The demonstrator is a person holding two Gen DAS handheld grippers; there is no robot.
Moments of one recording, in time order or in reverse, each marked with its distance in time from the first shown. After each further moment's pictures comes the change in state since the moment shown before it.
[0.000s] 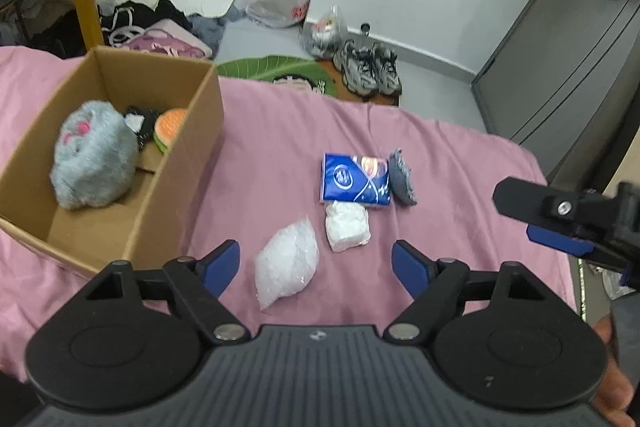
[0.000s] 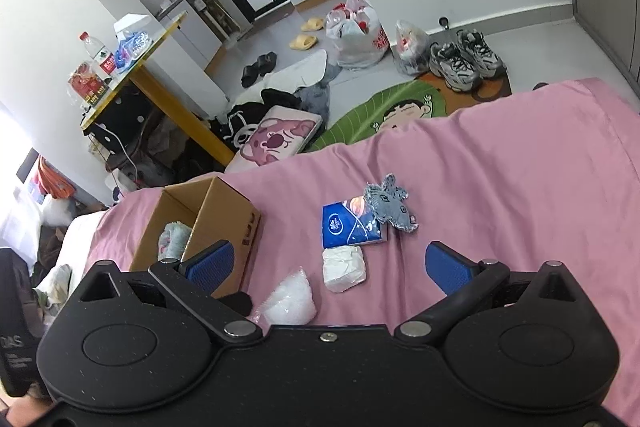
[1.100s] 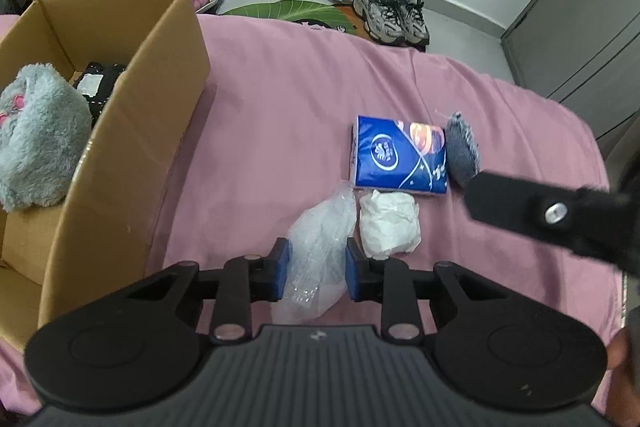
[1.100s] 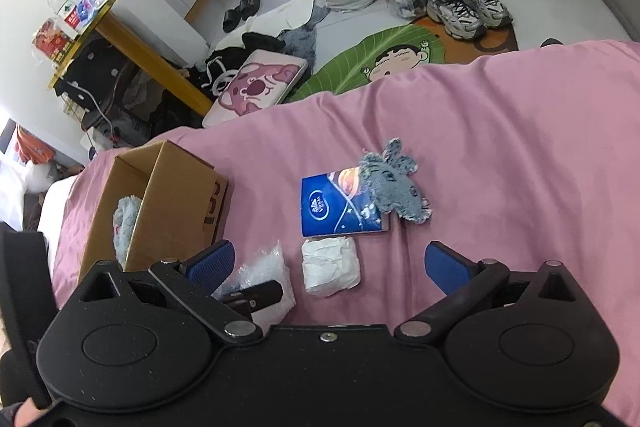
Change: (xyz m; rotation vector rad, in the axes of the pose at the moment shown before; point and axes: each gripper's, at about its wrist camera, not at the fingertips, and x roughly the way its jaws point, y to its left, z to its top) left arm 0.083 0.011 0.017 -0.015 0.156 0.044; right arm 0.079 -0.001 0.012 -0.008 0.186 -0.041
